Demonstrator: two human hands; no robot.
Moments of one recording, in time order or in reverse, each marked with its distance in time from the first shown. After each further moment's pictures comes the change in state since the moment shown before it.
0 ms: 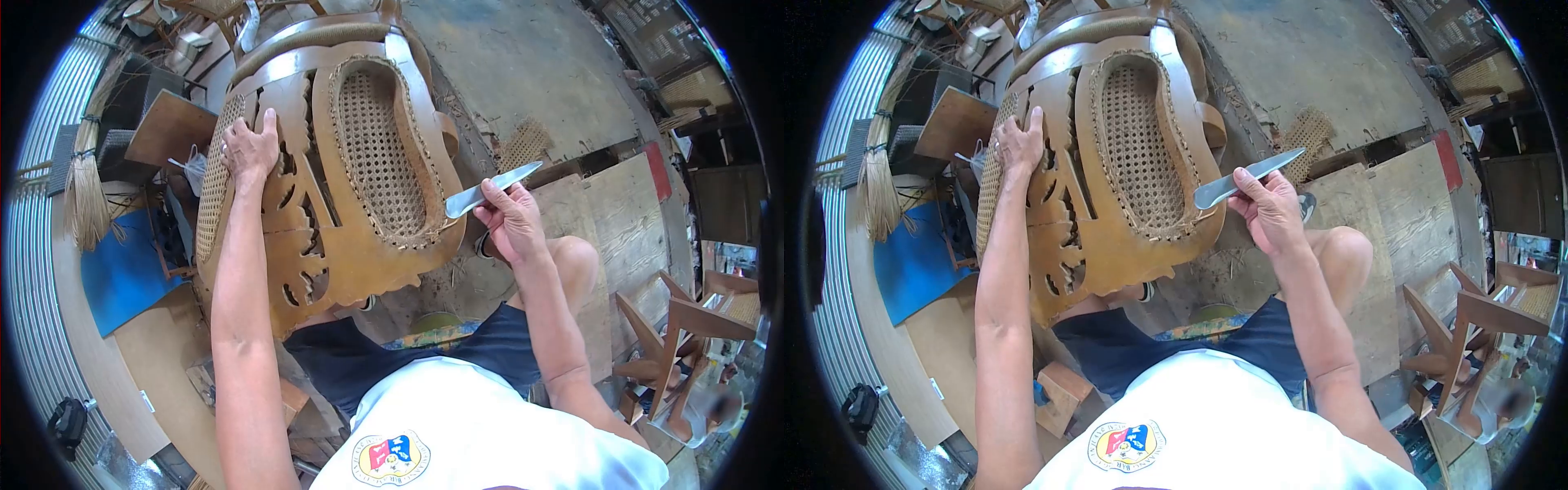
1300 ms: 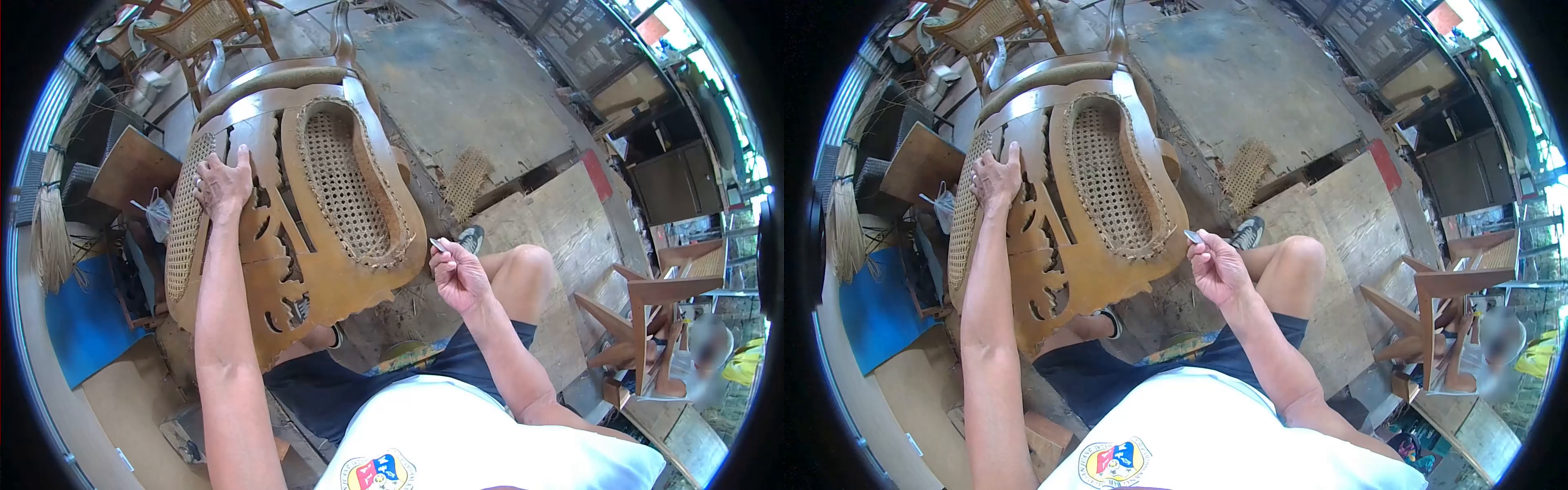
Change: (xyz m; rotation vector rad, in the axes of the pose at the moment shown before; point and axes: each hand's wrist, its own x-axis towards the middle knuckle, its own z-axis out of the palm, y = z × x) left_hand -0.008 0.013 -0.016 0.055 -0.018 -0.022; right_hand -0.057 0.034 0.002 0.733 0.094 0.365
